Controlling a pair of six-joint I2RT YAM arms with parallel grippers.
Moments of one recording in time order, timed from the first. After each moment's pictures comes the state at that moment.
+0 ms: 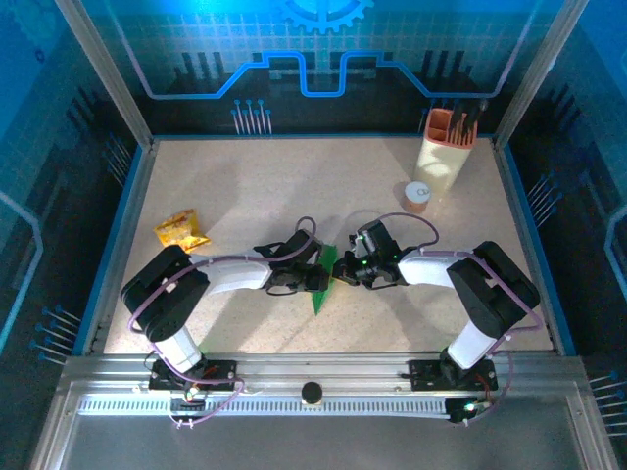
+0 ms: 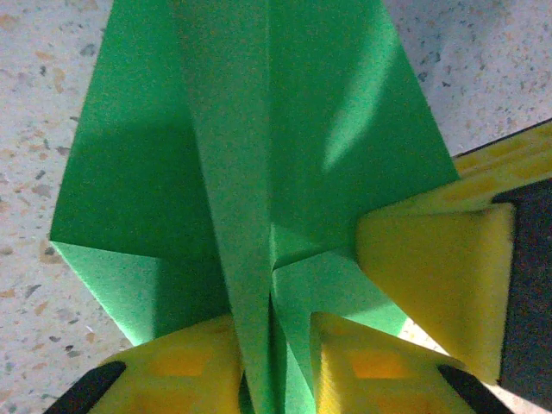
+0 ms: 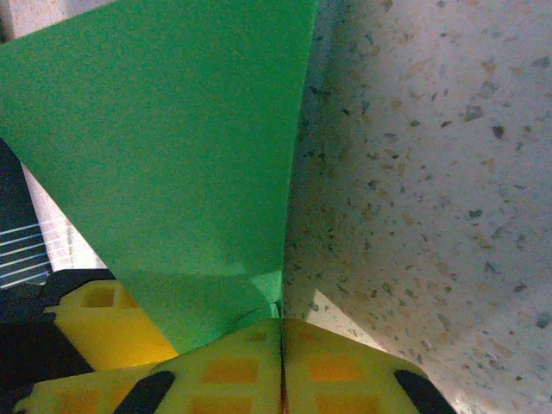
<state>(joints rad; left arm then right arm) -0.76 1.69 0.86 -0.21 0.20 -0.68 0.58 1.65 0.69 0.04 -0.49 0.90</state>
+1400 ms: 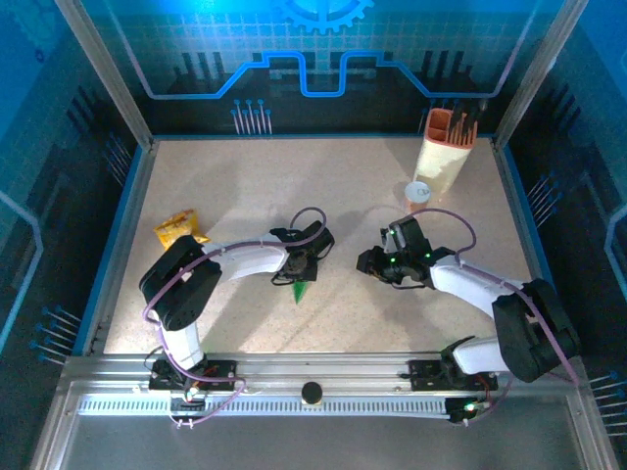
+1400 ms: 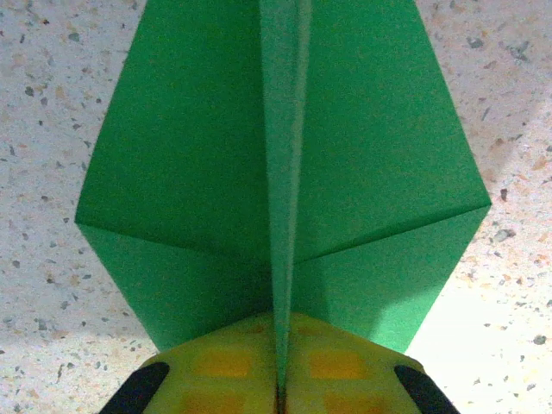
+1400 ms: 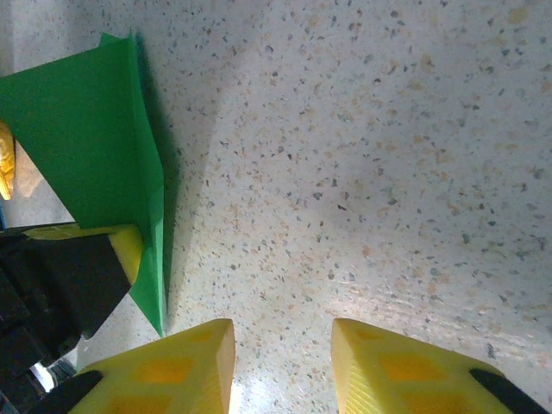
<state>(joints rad) -0.77 1.80 1.10 -0.66 -0.19 -0.74 0.43 1.35 0.63 -0.23 -0.41 0.79</state>
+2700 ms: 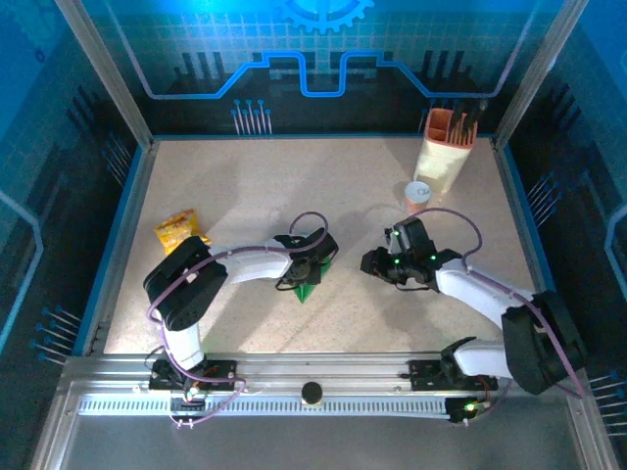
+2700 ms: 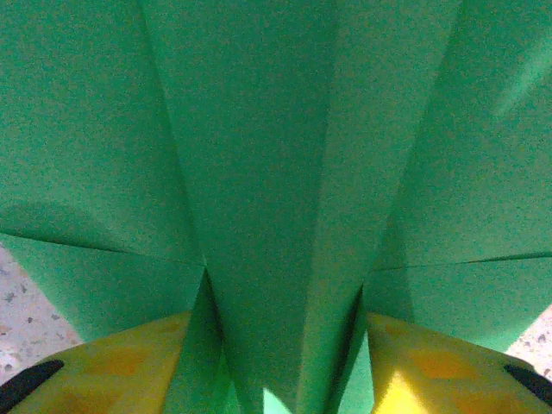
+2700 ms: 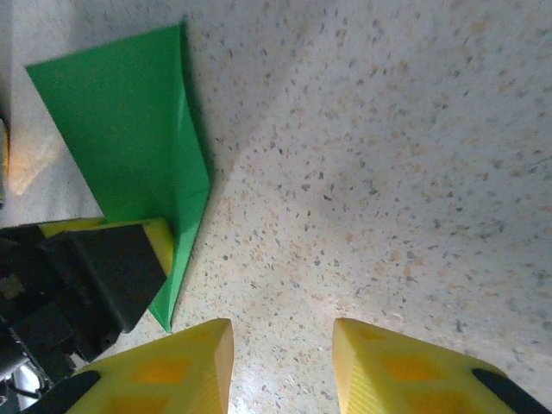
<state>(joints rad) -0.81 1.82 1.07 -0.58 -0.23 -0.88 0.42 1.27 0.62 -0.29 -0.37 0.75</state>
